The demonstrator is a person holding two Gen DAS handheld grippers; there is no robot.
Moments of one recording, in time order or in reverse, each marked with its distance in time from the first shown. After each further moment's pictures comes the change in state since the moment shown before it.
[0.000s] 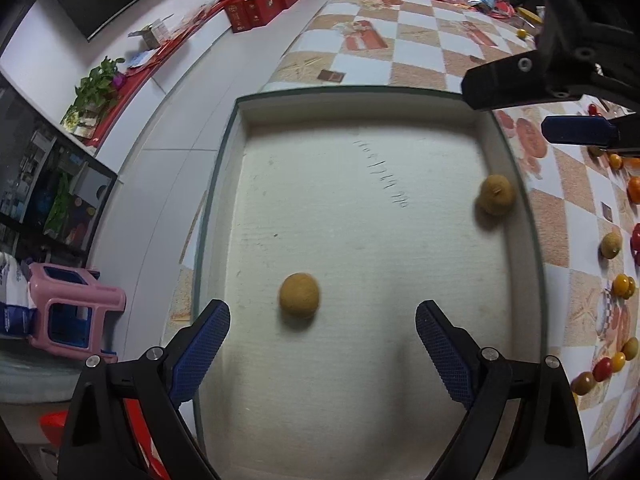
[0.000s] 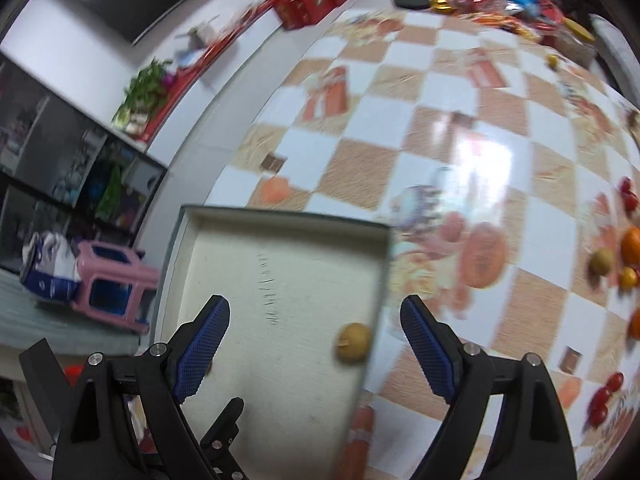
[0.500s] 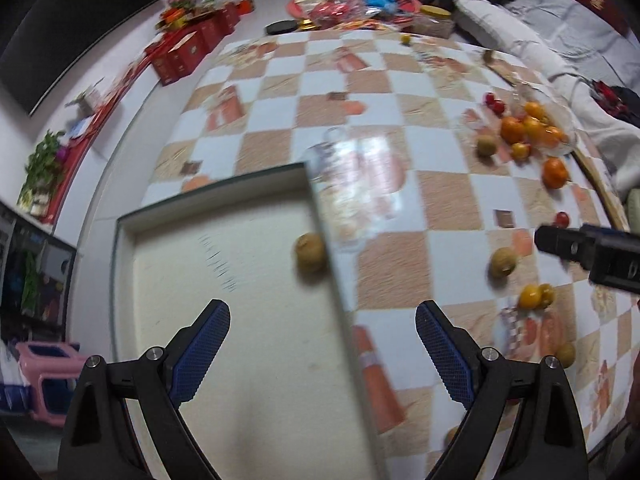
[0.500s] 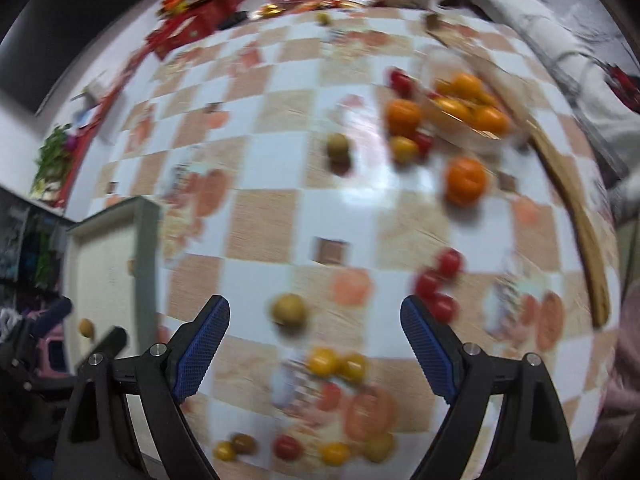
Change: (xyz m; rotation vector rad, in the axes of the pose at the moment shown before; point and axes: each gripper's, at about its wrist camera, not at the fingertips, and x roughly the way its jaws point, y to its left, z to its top) left arm -0.045 -0.111 0.033 0.216 -0.099 -0.137; right arm -0.083 -0.161 -0.083 0.297 -0.044 -0.284
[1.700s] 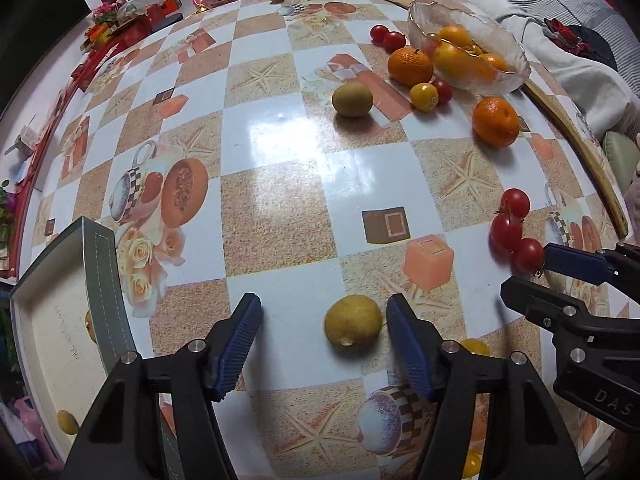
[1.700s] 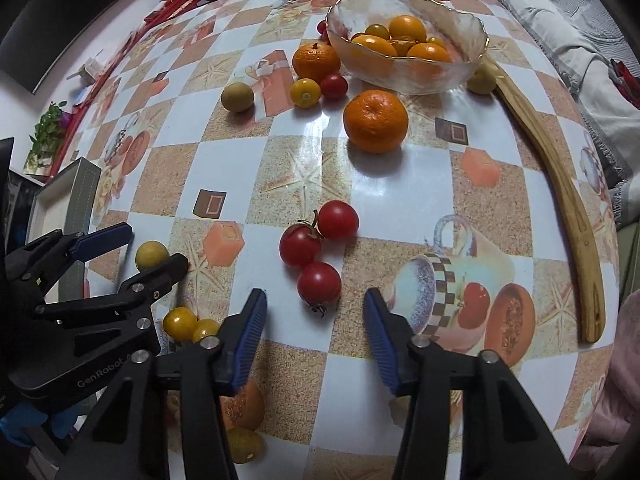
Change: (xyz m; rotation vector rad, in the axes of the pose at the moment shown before) left arm 0.073 -0.128 0.030 0.160 0.091 -0.098; right arm 0.031 -0.069 -0.015 -0.088 0.040 0.008
